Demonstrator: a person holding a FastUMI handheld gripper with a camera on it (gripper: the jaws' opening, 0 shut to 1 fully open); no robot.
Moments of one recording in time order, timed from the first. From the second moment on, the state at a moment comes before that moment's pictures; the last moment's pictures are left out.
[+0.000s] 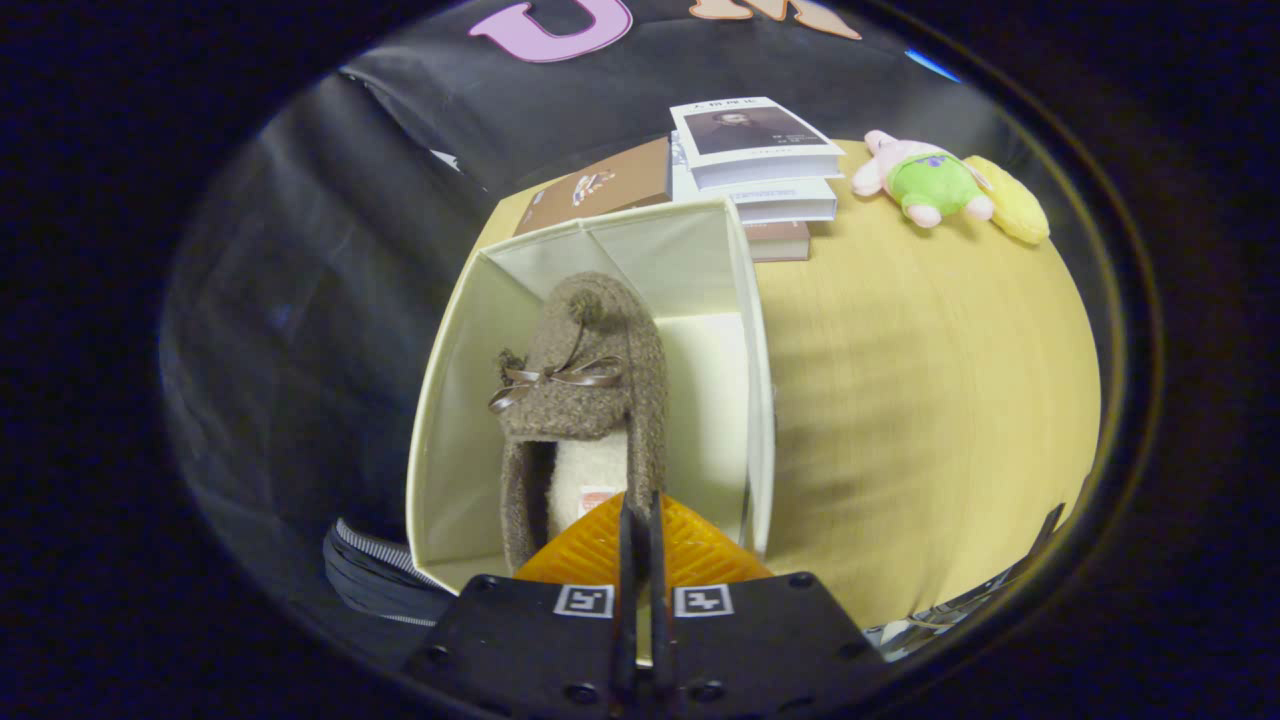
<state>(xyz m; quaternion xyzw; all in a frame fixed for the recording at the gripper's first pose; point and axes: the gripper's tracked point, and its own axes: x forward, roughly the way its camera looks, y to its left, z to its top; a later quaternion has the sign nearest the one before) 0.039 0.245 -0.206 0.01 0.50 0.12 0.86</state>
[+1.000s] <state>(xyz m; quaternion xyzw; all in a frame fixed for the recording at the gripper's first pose) 0.050 0.091 -0.032 0.07 0.19 0.08 0.98</state>
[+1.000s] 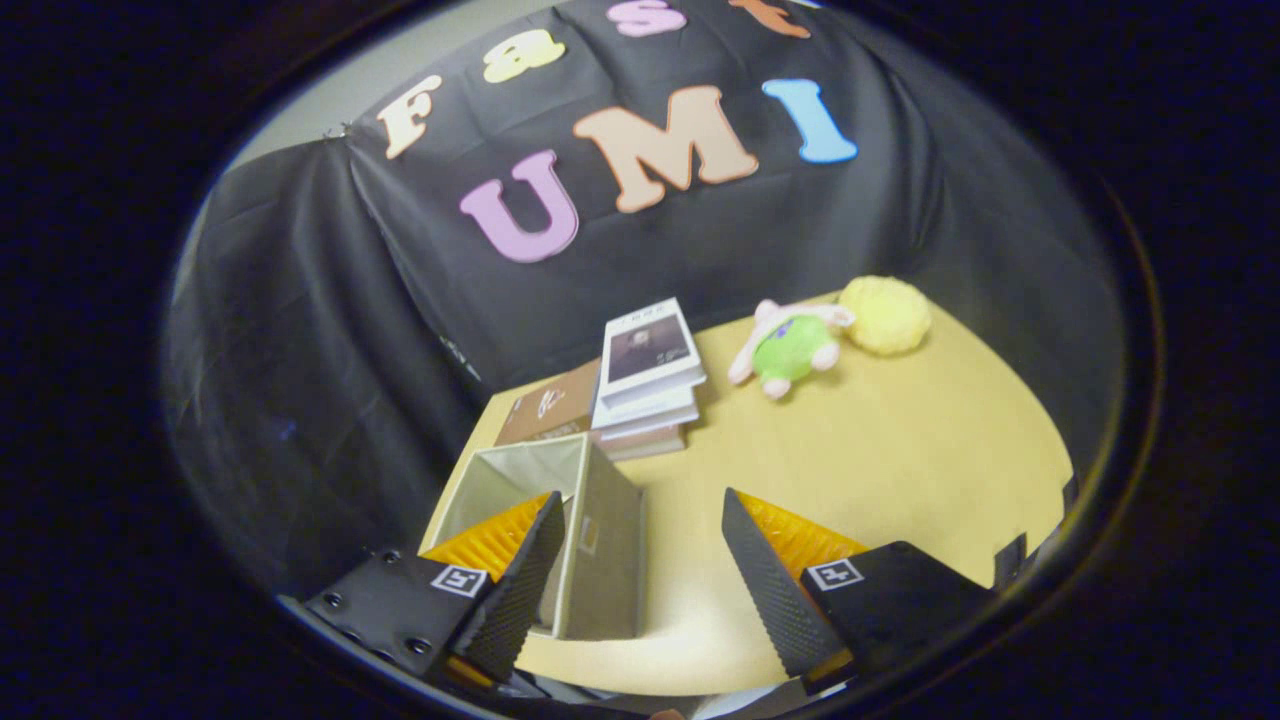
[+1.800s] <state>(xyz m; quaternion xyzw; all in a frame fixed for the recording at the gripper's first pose) 0.022 0.036 0.095 -0.03 -0.06 0.03 1.00</state>
